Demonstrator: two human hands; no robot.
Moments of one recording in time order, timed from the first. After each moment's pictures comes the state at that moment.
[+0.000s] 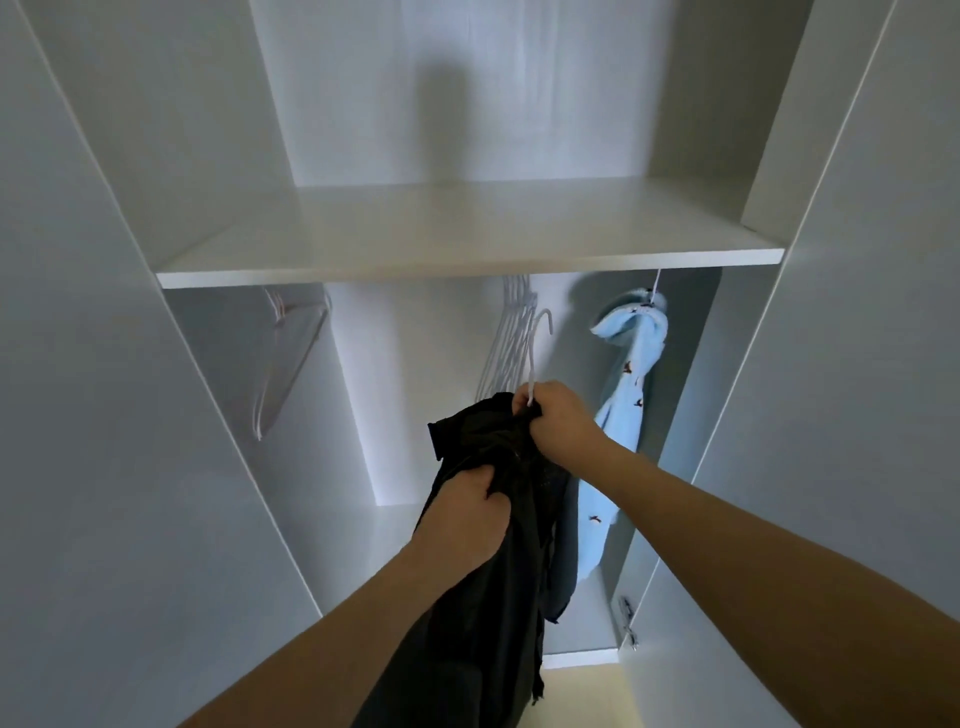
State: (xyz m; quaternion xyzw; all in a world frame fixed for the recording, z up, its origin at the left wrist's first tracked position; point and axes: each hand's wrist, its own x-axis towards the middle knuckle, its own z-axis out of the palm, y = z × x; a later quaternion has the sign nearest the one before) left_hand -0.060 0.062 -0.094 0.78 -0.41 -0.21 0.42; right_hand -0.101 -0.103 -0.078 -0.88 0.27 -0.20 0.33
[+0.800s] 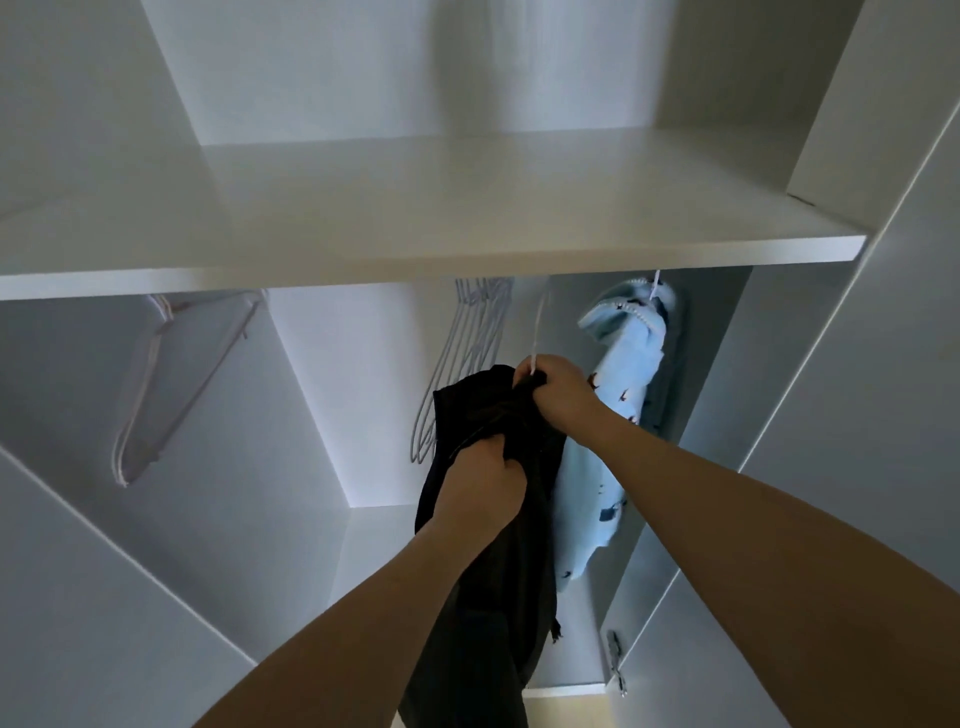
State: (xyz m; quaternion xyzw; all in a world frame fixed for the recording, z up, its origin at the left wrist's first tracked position) left_hand -0.019 -0.154 -0.147 0.82 -0.38 -0.19 0.39; right_hand -0.047 -0.302 -0.125 -0.85 0.30 -0.21 0.39
